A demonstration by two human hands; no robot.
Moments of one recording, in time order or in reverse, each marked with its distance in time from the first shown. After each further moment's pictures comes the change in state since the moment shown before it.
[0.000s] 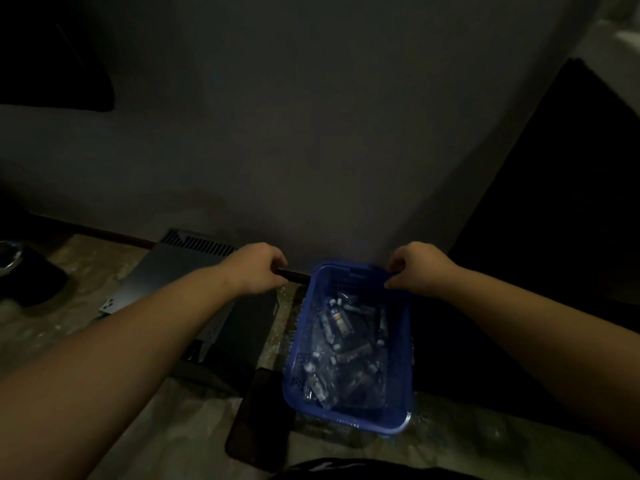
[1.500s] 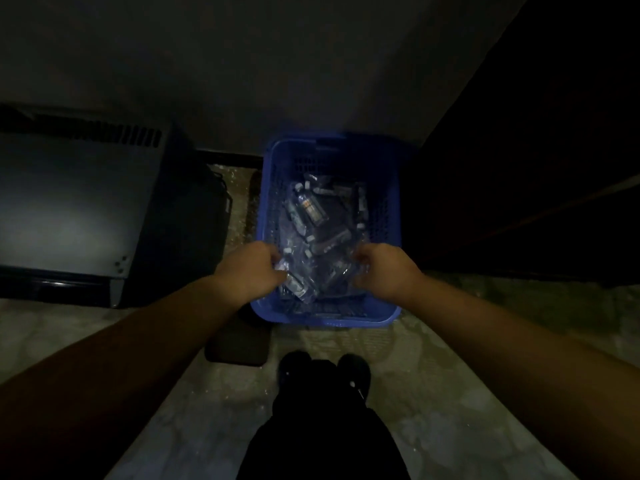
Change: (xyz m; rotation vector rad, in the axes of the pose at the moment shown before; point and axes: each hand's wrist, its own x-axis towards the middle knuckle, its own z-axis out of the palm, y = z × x) left_hand 0.109 -0.047 0.268 -0.175 -0.344 -0.118; right_hand 0.061 0.078 0.262 0.341 -0.260 0.229
